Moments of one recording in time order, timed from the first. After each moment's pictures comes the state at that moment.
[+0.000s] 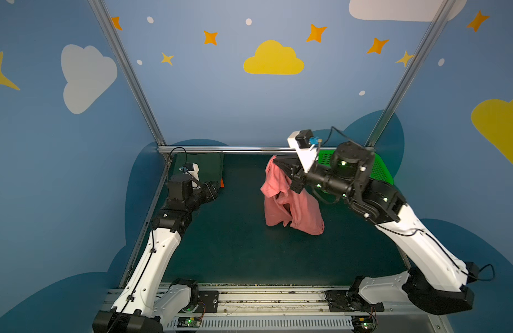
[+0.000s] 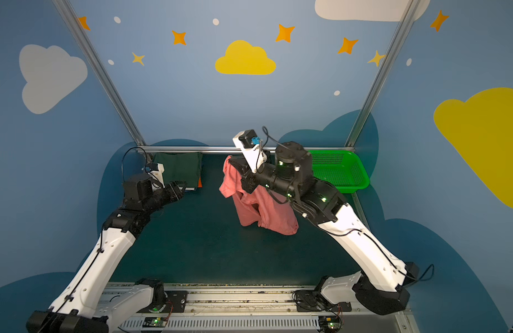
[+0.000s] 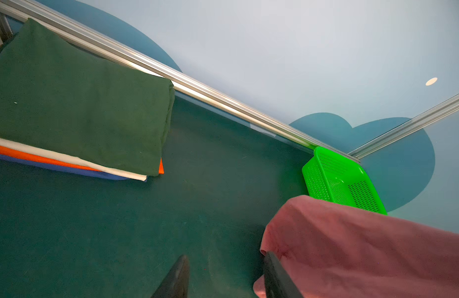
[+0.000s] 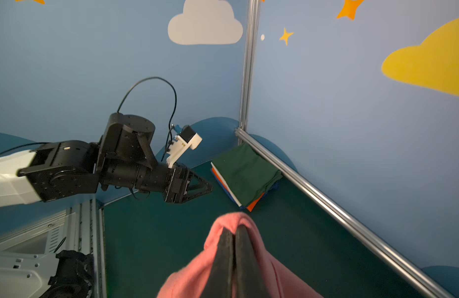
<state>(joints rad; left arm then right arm) -0.10 1.03 0.97 -0.40 0.20 -0.49 0.93 1.36 1.73 -0.53 -0.12 -0.03</state>
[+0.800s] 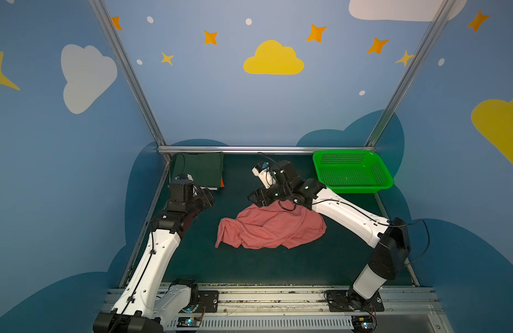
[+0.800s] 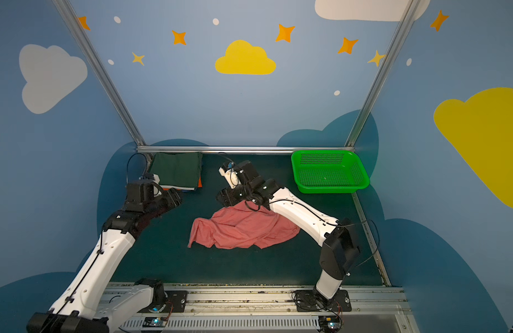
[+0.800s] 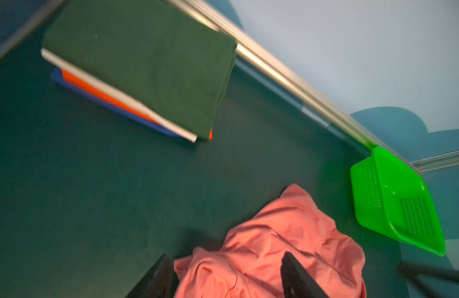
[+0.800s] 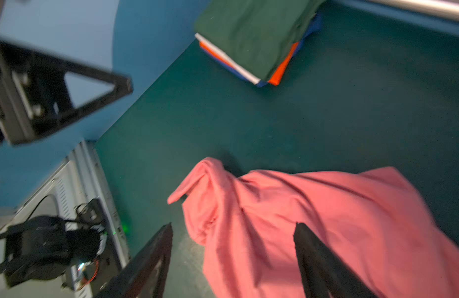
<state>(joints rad) -0.10 1.02 0.92 -0.62 0.08 -0.59 0.78 1.70 1.56 -0.53 -0.22 0.18</state>
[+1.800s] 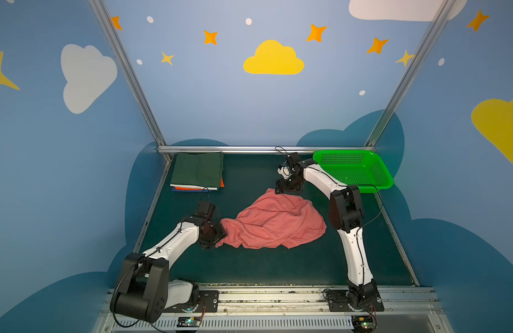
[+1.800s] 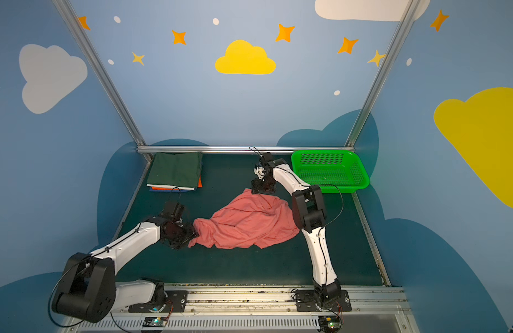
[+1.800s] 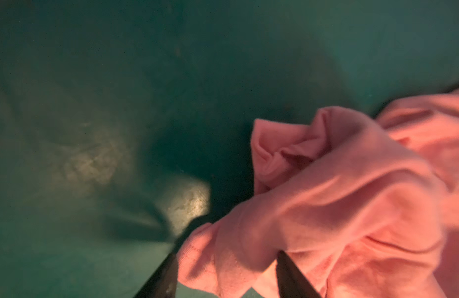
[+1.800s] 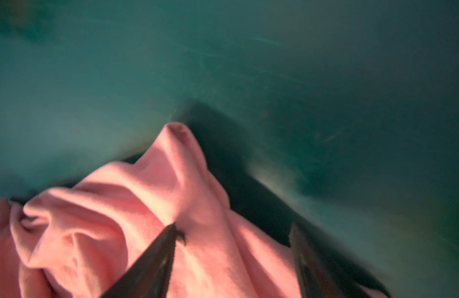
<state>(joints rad) -0.20 1.30 0.65 -0.65 0.19 -0.81 0.45 2.36 2.05 -0.96 -0.30 0.10</state>
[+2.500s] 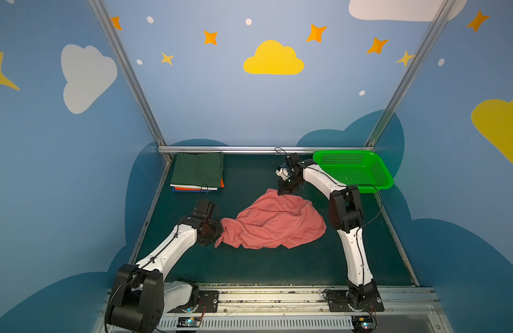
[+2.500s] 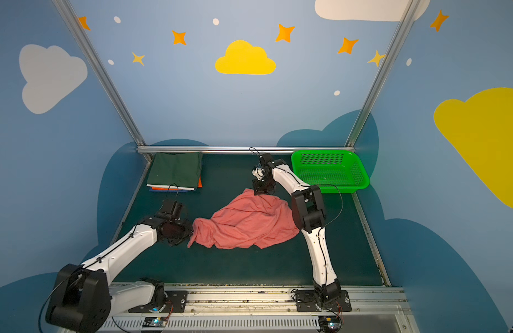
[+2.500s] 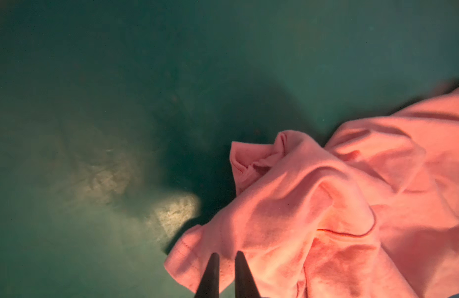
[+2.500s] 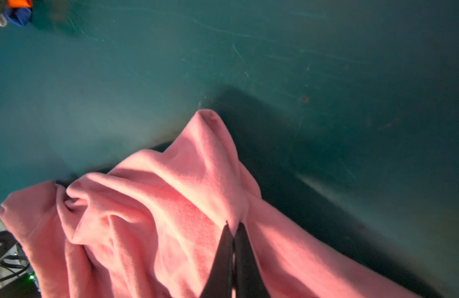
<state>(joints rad) -0.21 1.21 0.67 -0.66 0.12 -0.81 0.45 2.36 2.05 -0.97 -0.39 0.13</state>
